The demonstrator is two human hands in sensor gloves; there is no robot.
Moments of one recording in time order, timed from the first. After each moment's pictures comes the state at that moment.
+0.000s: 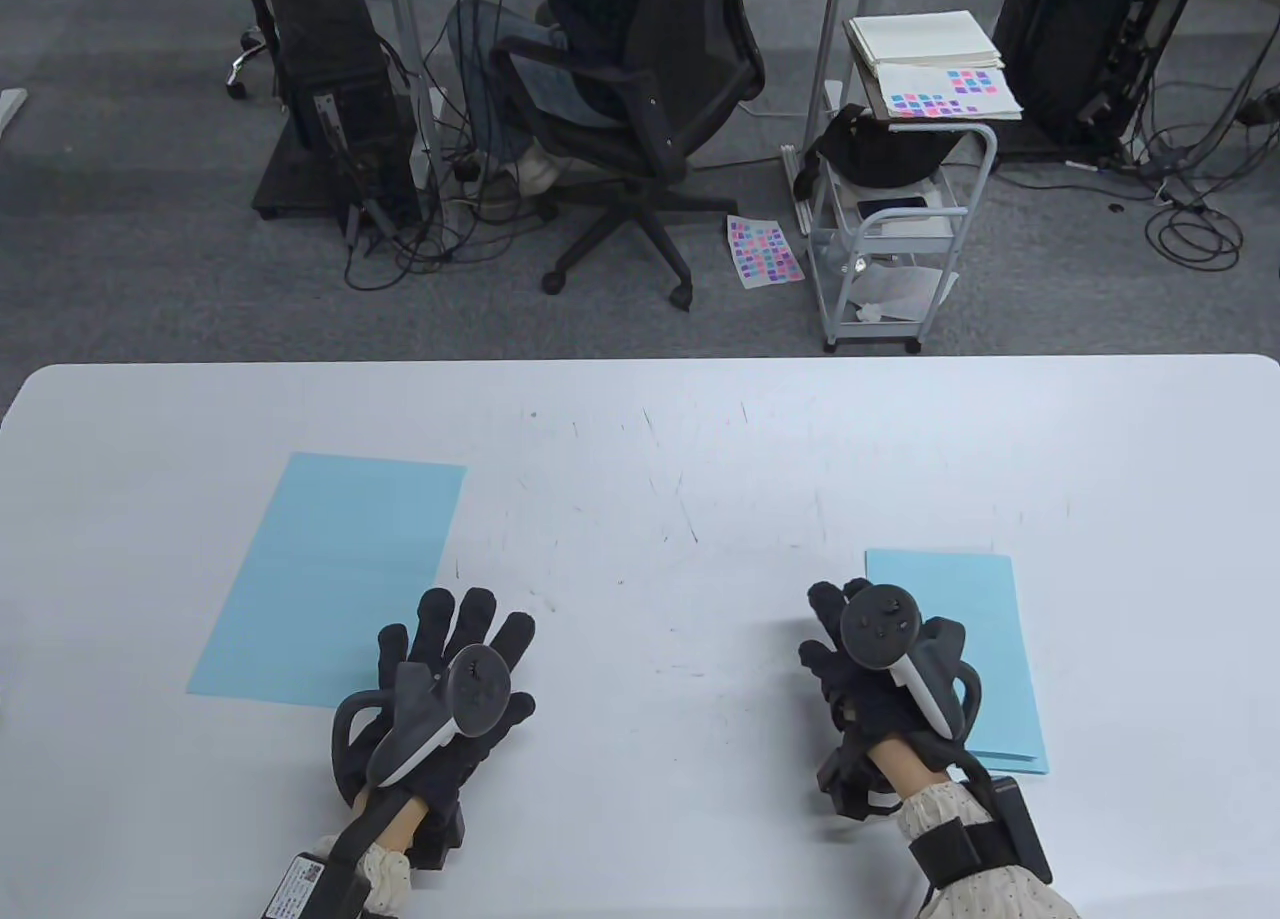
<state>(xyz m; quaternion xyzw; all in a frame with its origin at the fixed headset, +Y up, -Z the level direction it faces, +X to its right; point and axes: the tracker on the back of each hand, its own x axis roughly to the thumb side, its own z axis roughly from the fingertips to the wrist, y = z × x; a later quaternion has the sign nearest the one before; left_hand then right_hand) -0.207 -0.733 -0.307 -0.07 -0.02 0.03 1.00 0.174 -0.739 -0.335 -0.05 0.03 0.98 0.20</state>
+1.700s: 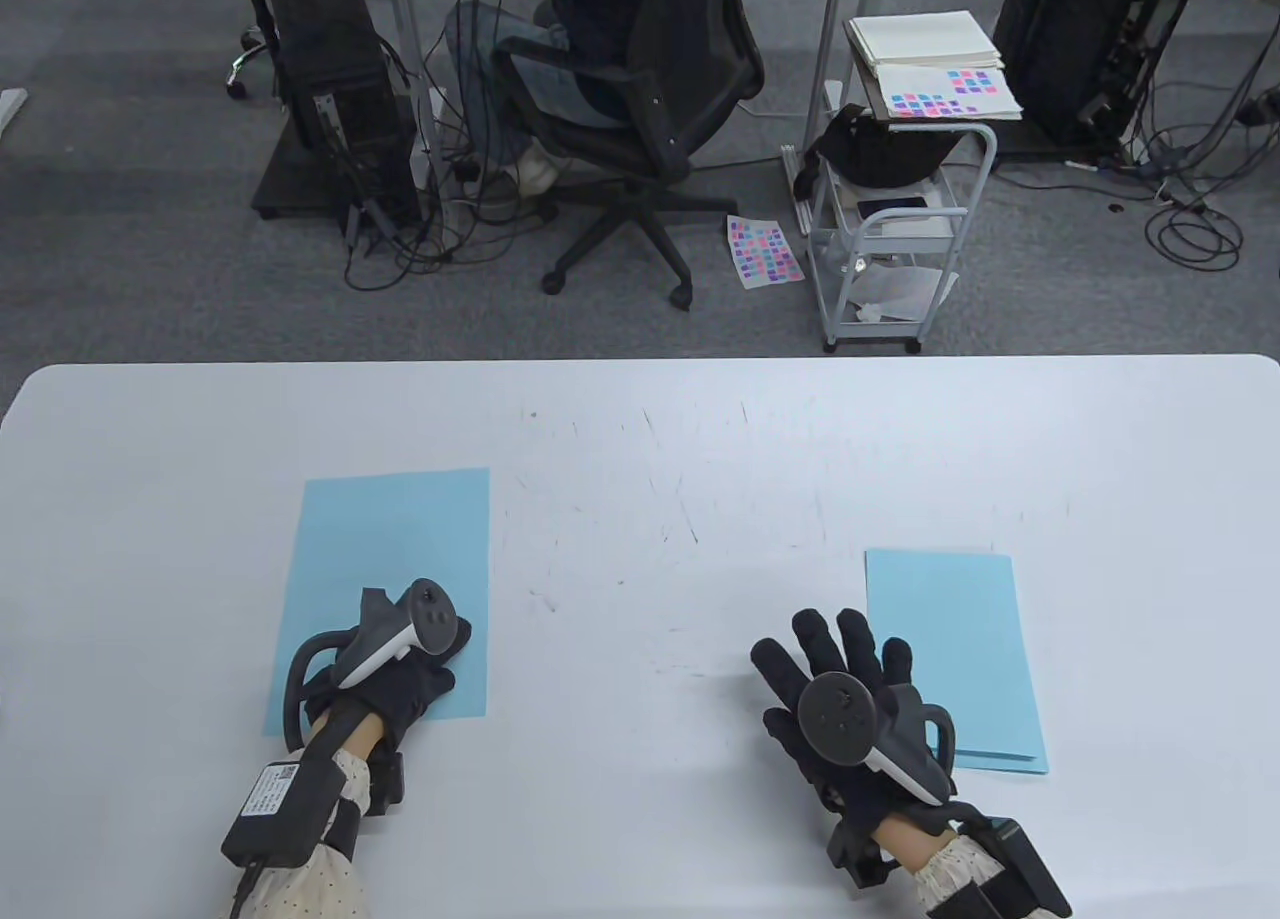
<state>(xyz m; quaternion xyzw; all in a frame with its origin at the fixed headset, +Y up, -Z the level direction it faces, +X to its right) -0.254 -0.772 -0.373 -0.25 0.04 -0.04 0.97 0.154 -0.752 -0.294 0.08 0.01 0.99 0.13</state>
